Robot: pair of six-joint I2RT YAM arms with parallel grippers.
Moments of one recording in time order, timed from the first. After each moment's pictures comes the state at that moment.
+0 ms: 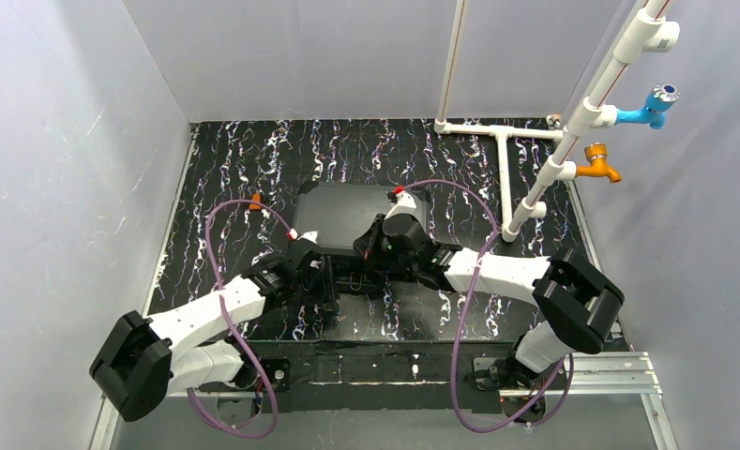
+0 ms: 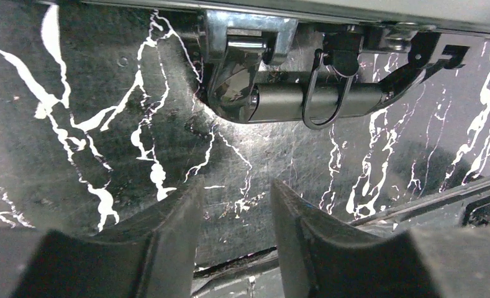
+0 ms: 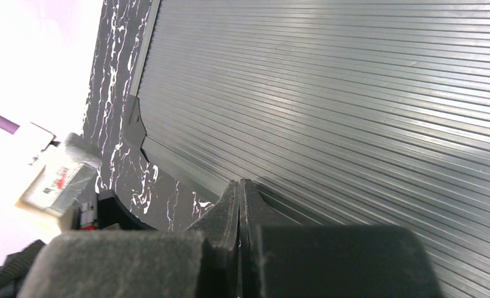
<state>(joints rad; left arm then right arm) -0.73 1.08 0.55 -0.46 -0.04 -0.76 0.98 1.57 0.81 0.23 0.20 0.85</state>
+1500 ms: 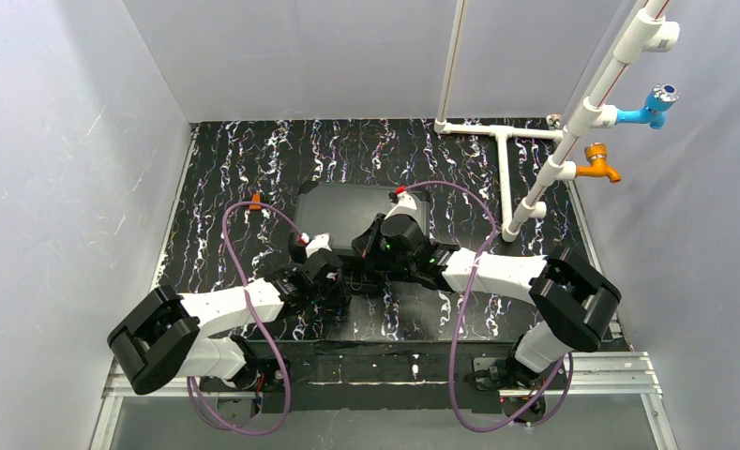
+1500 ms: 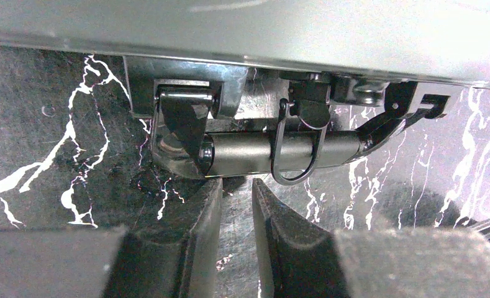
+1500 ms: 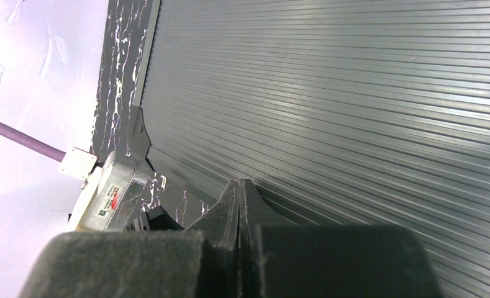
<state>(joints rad) -0.85 1.26 0.48 -0.12 -0.19 -0.89 0.98 1.58 0.82 0.23 0.22 0.92</state>
